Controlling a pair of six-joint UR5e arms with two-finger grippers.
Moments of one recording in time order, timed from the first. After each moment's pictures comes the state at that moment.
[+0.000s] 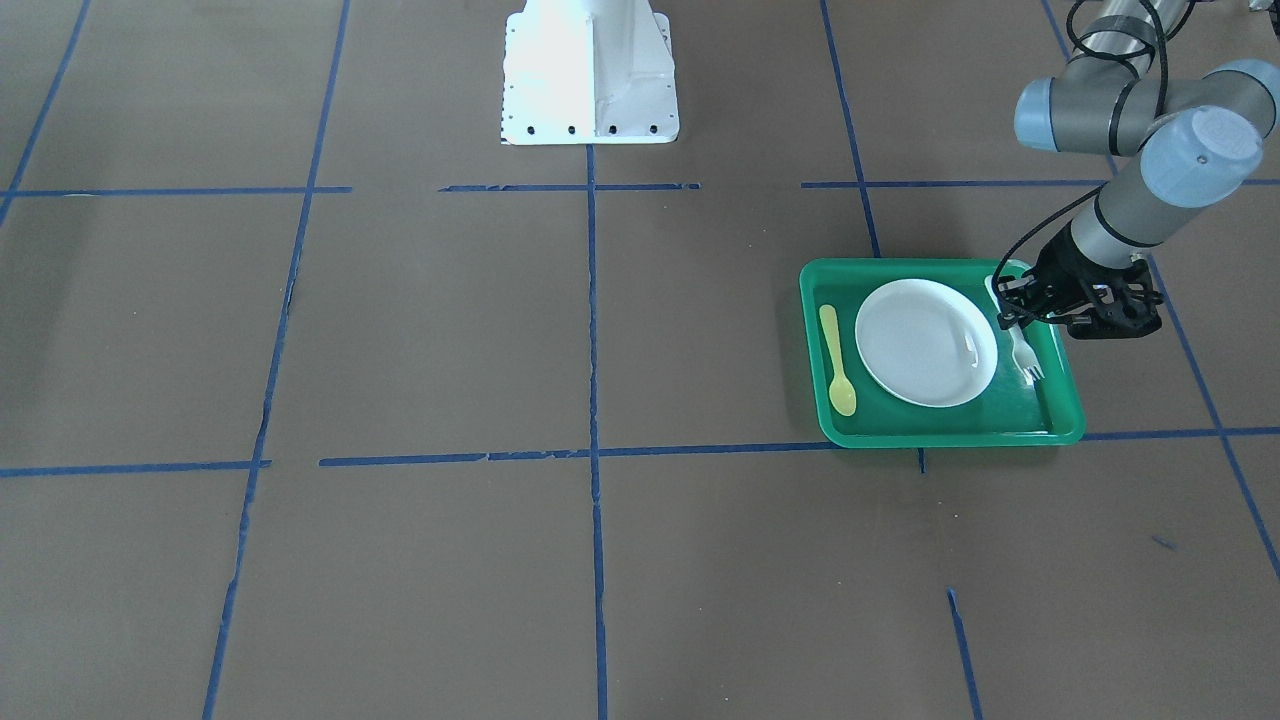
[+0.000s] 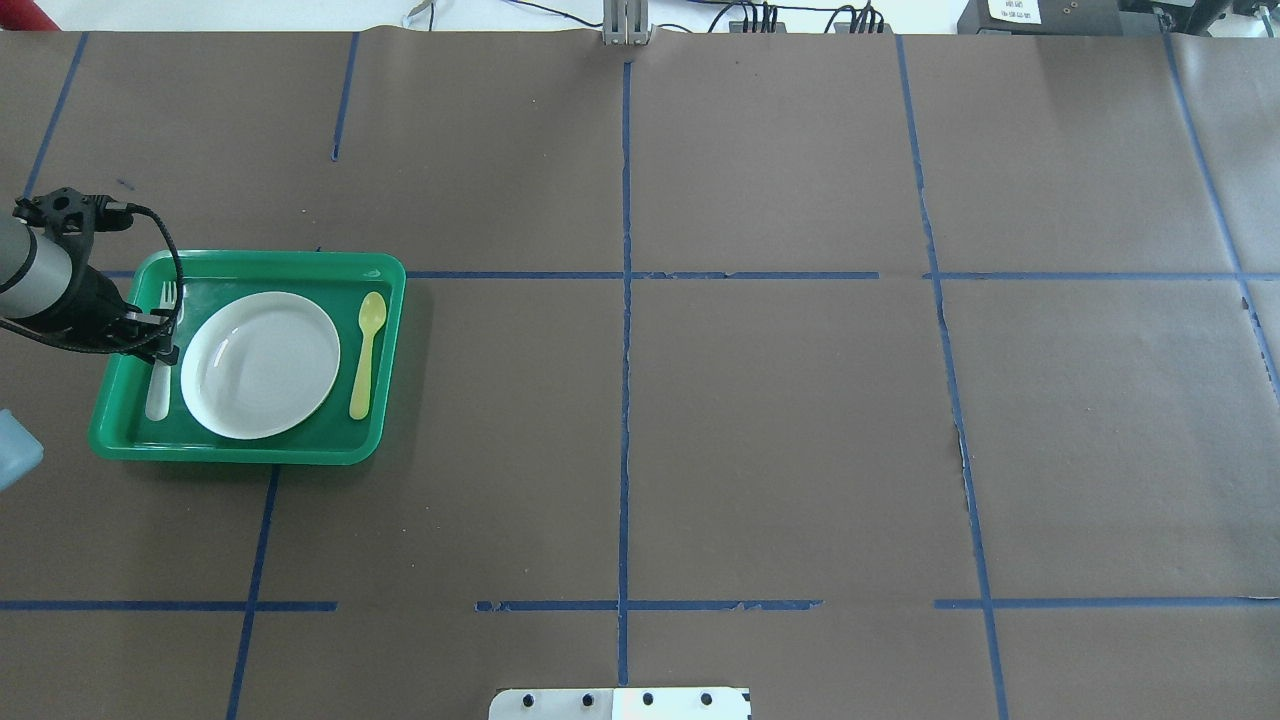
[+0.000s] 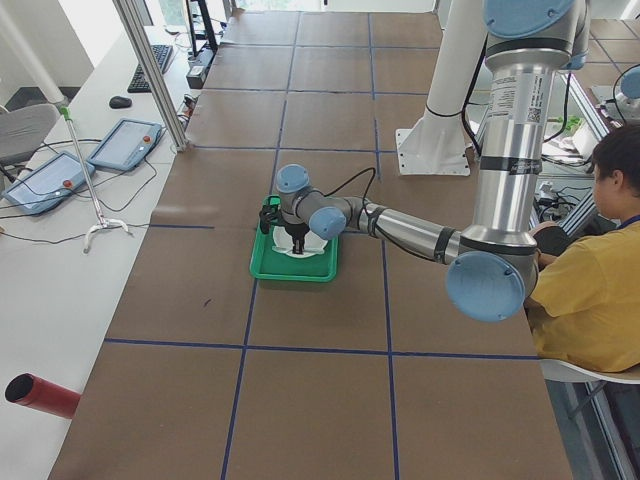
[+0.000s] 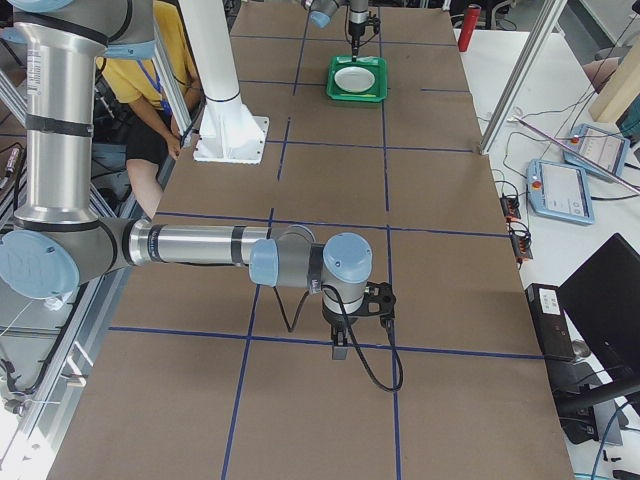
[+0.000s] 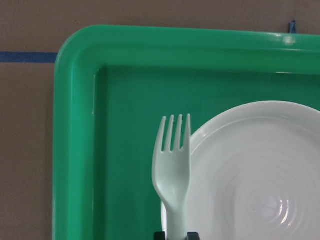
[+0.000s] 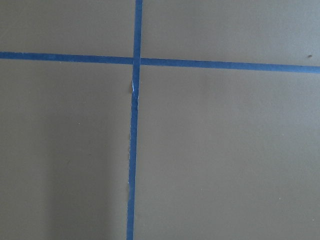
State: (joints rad) left arm -0.93 -1.64 -1.69 -1.93 -2.19 -0.83; right arm 1.60 -1.69 1.72 -1.63 2.29 -0.06
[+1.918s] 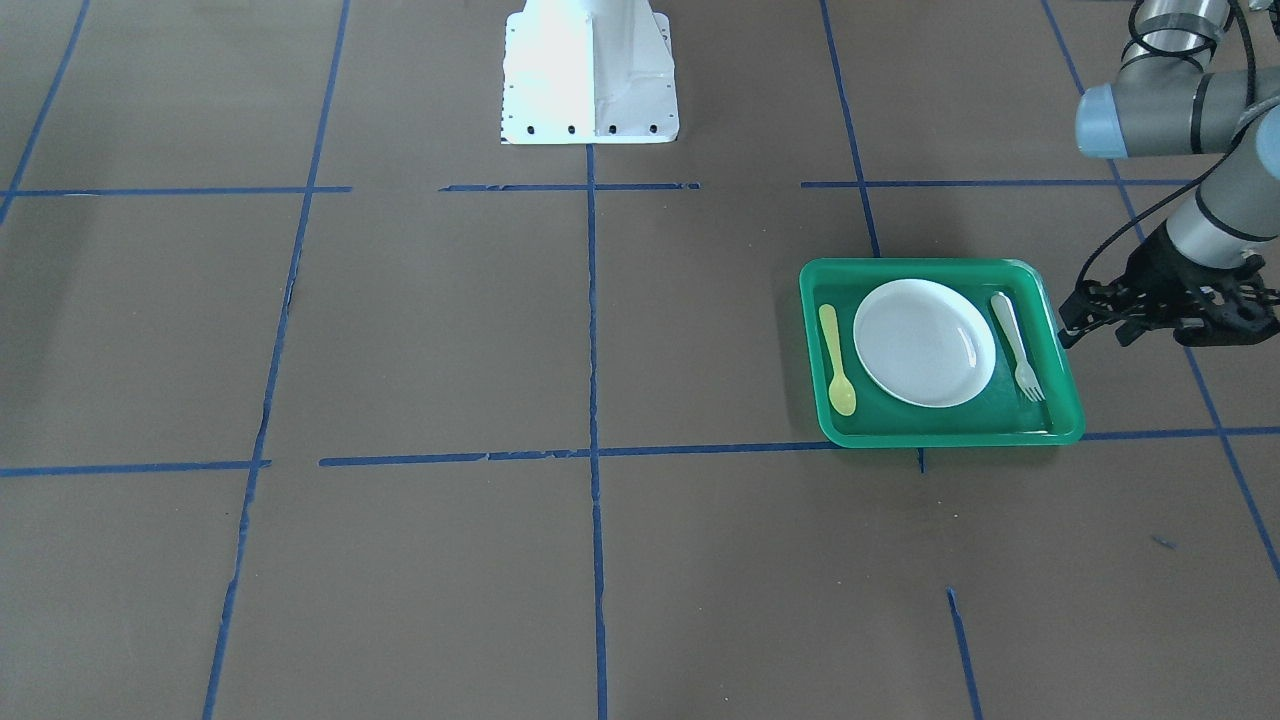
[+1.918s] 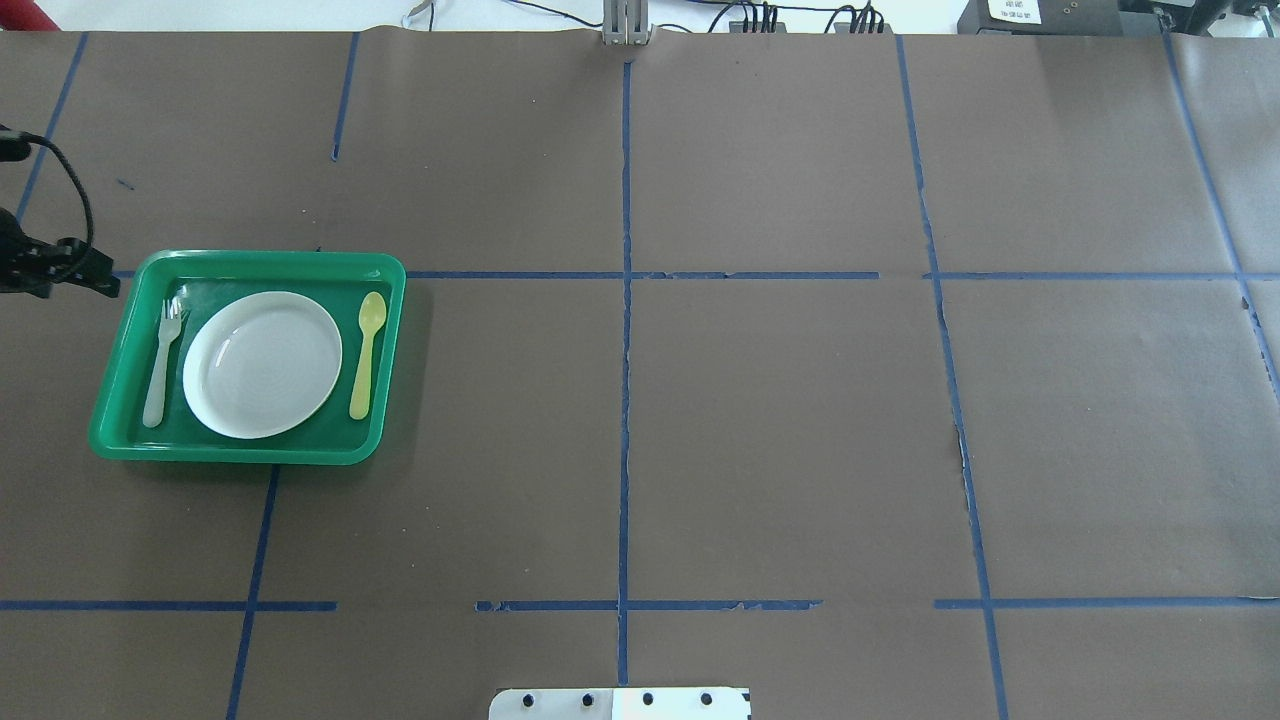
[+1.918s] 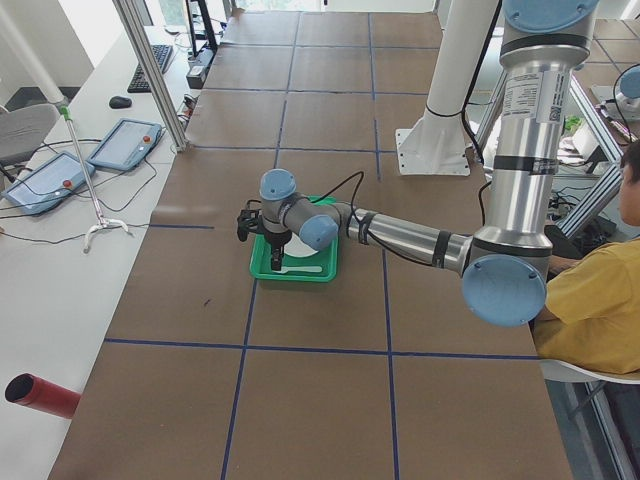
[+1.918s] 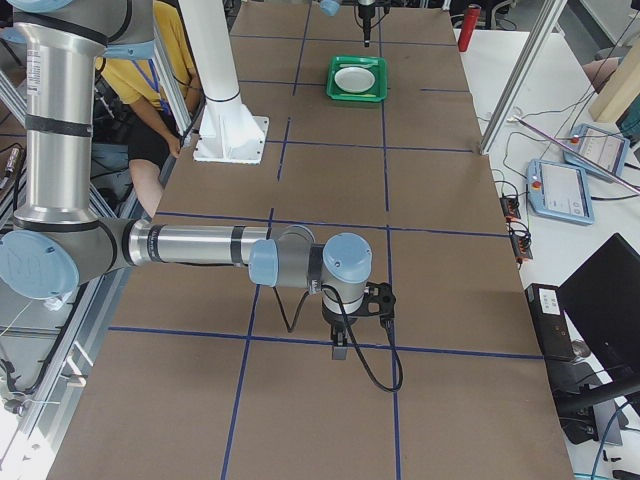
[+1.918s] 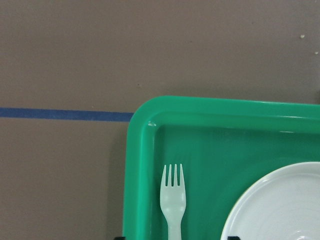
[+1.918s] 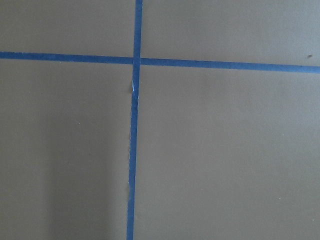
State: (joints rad) left arm -1.14 -1.62 -1.70 -1.94 -2.20 -0.64; right arm 1.60 -1.69 1.72 -1.63 2.29 -0.06
